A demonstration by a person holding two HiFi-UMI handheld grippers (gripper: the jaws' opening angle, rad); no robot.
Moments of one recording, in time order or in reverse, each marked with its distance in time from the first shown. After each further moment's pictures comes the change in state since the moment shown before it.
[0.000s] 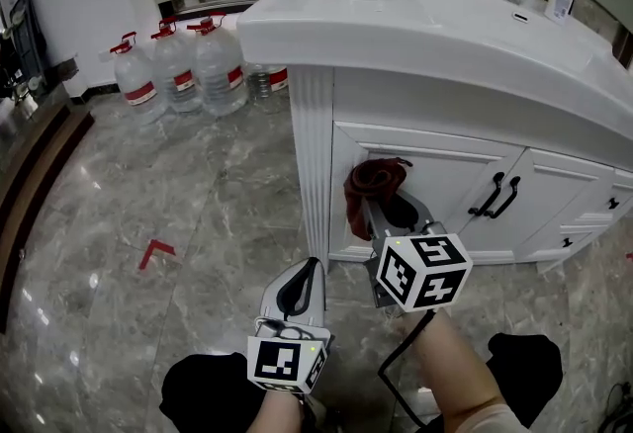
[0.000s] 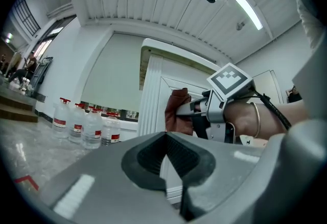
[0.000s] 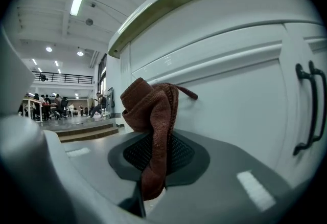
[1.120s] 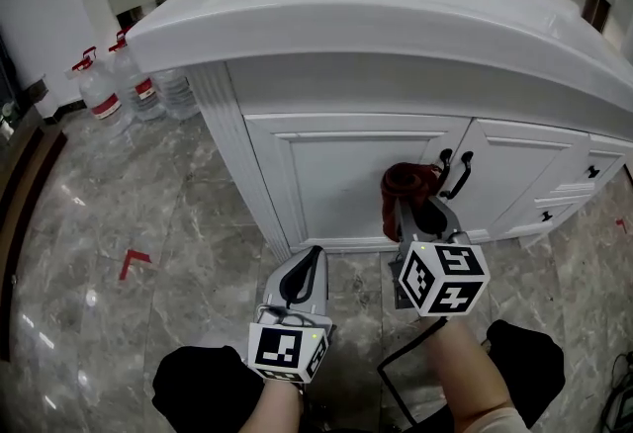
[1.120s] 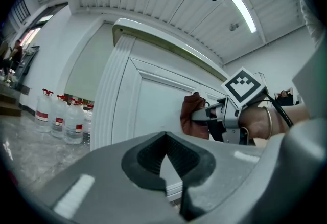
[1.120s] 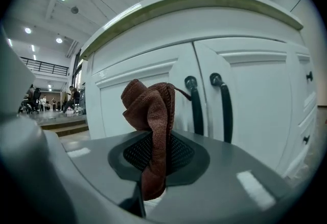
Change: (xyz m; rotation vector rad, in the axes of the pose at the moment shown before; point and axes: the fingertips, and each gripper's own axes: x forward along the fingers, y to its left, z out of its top) left arm 0.050 -0.085 -0.028 -0.011 0.042 -0.141; right arm -0.093 -0.133 -0.014 -0.010 -0.003 -0.289
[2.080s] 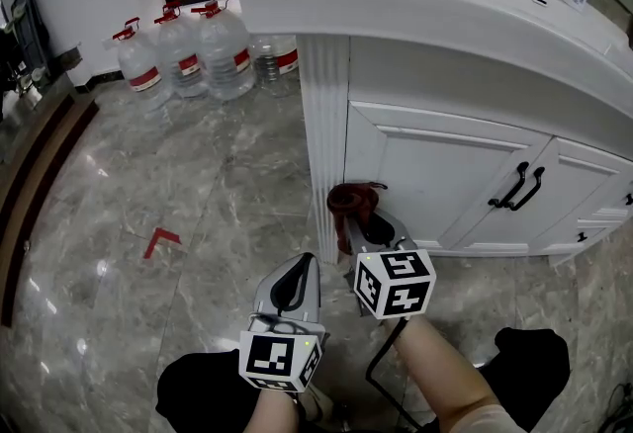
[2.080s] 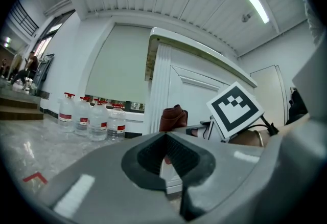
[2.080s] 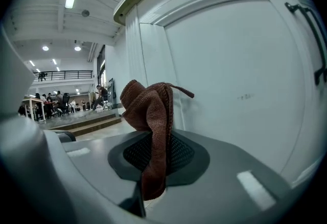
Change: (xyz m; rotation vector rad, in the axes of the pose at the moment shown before) left arm -0.067 0.104 -0.004 0.001 0.062 0.171; right arm 0.079 0.181 -0.089 0.015 0.120 0.301
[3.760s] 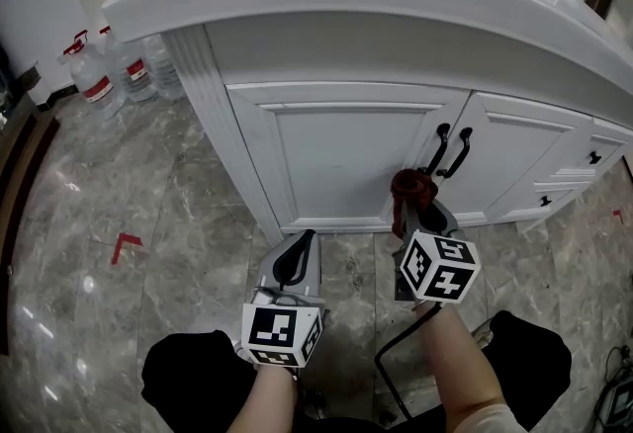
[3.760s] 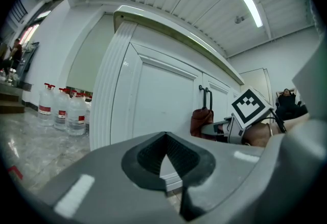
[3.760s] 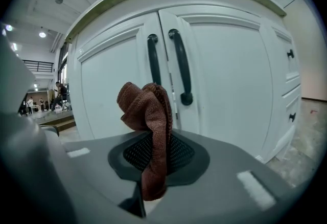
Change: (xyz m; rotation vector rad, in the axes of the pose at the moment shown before) left arm 0.058 -0.111 -0.027 -0.009 0.044 -0.150; right arm -0.142 -0.200 -0.003 0.076 -0.013 -0.415
